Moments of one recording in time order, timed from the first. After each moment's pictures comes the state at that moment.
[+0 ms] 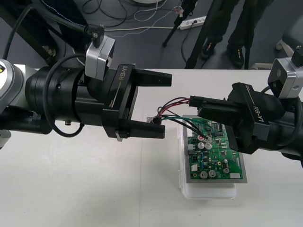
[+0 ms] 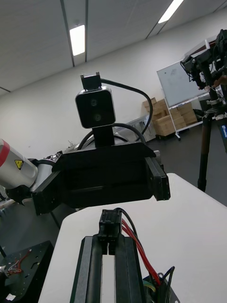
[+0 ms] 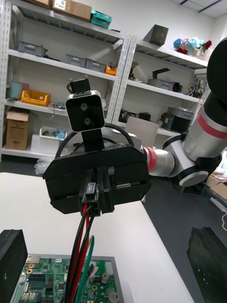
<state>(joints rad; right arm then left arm) -0.03 -0.62 0.02 -2.11 0.87 -1.07 -0.44 -0.45 0.69 -0.32 -1.98 -0.91 -1.05 0.41</state>
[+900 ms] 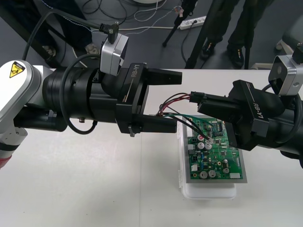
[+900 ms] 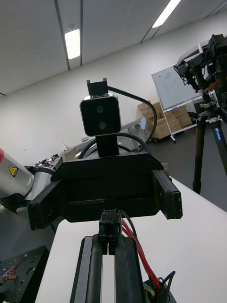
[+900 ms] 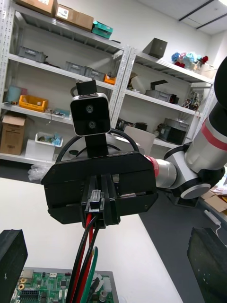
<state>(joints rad) -0.03 -0.61 0.02 -2.11 0.87 -1.04 -0.44 -0.48 0.62 -0.36 -1.91 -0.91 -1.05 0.41</state>
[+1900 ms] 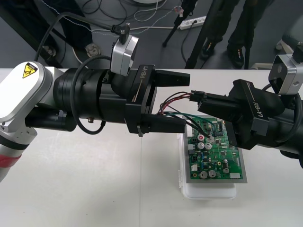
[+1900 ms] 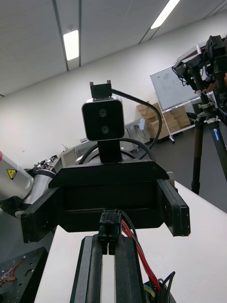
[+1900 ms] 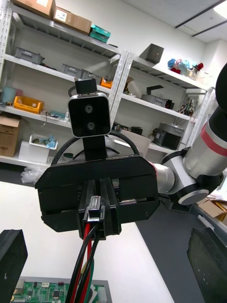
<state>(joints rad) -0.03 -0.61 0.02 -2.11 0.87 -1.04 -0.44 -0.50 0.58 -0.39 -1.87 -0.91 -1.05 0.41</state>
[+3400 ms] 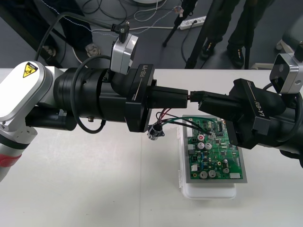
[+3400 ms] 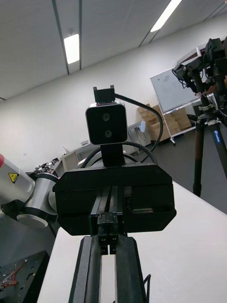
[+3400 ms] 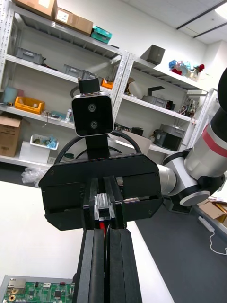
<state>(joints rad) -0.03 -0.61 0.03 -2.11 0.85 -1.03 -0.44 -0.51 0.58 -0.39 -1.87 -0.91 -1.05 0.41</state>
